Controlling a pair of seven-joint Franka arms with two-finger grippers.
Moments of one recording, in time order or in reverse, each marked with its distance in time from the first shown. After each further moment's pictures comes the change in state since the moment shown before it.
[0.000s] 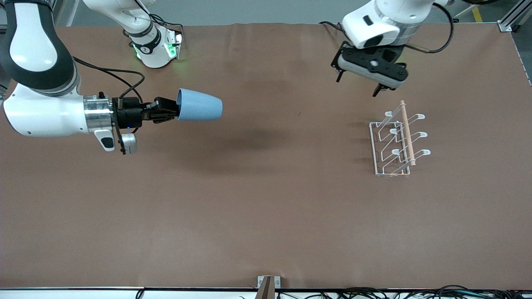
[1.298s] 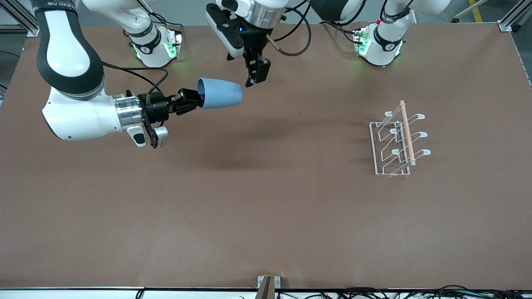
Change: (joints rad) left arm -0.366 0.253 -0.014 0.146 0.000 0.378 0.188; right arm 0.075 0.033 -0.001 -0.002 0.025 -0.030 -0.001
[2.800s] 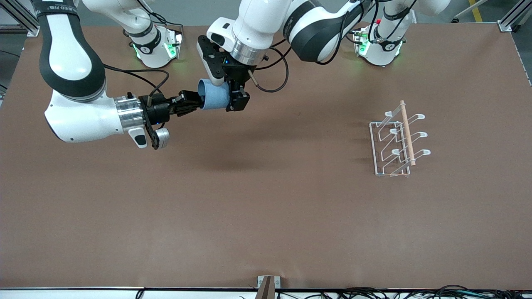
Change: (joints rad) left arm -0.008 0.127 -0.001 0.002 0.038 0.184 0.159; right arm 0.004 0.010 -0.004 0.002 0.000 -0.012 -0.003
